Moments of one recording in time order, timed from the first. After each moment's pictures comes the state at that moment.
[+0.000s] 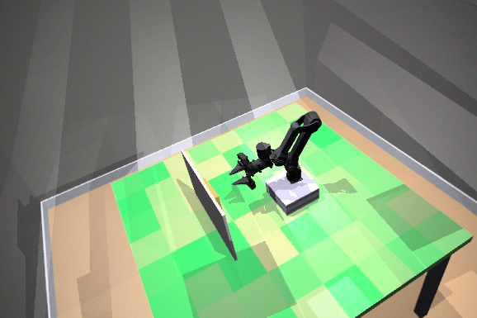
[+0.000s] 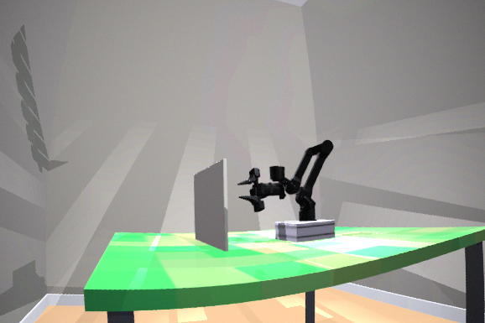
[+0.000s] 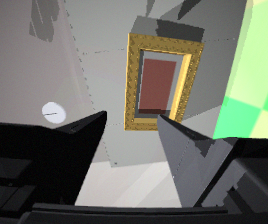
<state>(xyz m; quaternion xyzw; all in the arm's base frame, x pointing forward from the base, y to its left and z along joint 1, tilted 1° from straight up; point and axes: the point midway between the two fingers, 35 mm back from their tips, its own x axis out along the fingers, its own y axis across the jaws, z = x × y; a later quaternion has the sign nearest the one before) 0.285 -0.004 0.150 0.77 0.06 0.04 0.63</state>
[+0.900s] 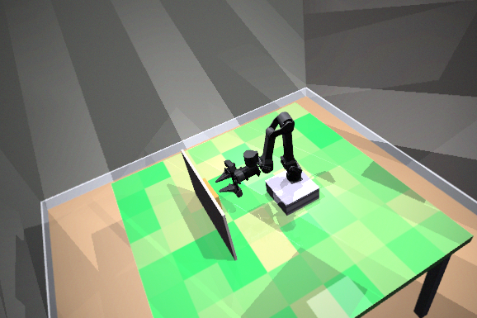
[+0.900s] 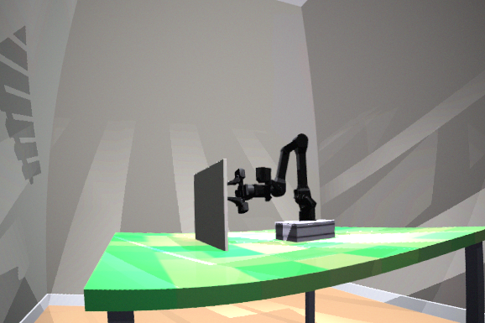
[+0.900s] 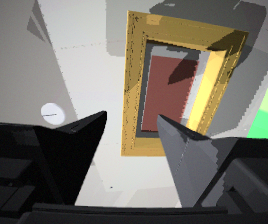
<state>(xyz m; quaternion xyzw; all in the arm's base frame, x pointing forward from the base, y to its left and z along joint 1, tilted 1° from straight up) 0.355 0.007 0.148 0.77 0.05 0.05 0.64</state>
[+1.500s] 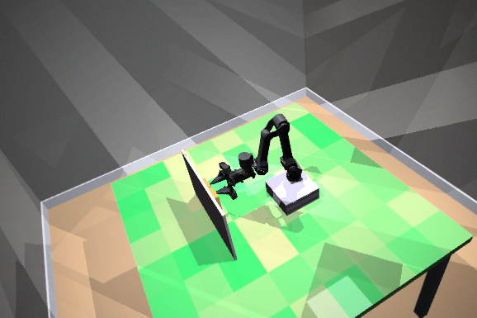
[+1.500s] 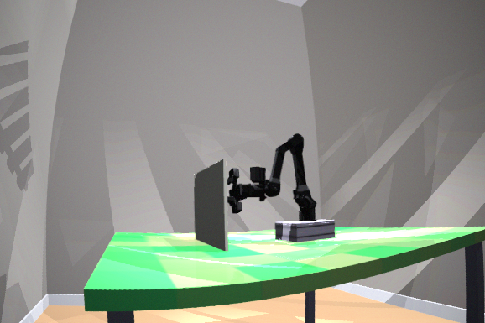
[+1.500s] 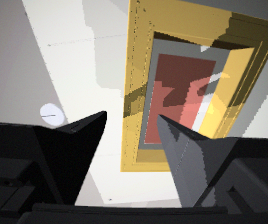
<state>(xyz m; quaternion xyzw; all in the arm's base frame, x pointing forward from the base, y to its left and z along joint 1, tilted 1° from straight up) 0.382 0.011 0.150 0.77 0.05 0.05 0.64</state>
